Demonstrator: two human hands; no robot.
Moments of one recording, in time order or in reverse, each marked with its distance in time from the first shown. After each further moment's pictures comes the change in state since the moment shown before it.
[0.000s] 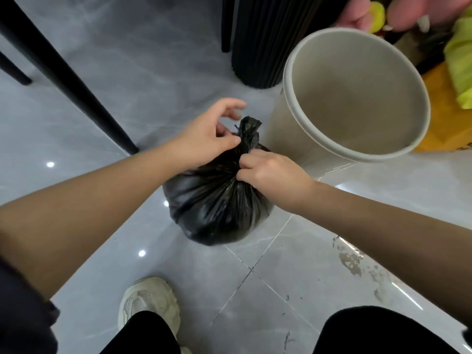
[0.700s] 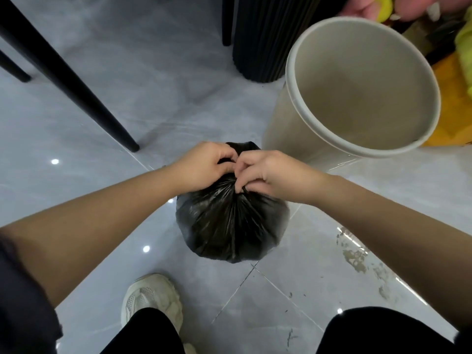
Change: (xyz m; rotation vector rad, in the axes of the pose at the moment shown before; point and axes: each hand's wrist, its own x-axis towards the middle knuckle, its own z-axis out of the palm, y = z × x) left_hand -0.014 -0.035 0.016 0.405 -0.200 0.021; right_hand -0.001 0.010 -0.003 0.583 -0.022 0.002
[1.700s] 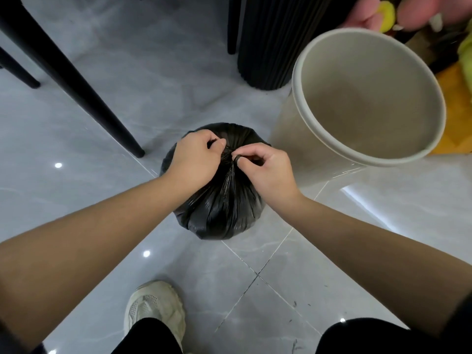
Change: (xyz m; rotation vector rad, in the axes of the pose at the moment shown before) left_hand -0.006 0.020 -0.014 -0.144 0.487 -0.460; right_hand 0.031 -0.015 0.037 0.597 0.739 0.571
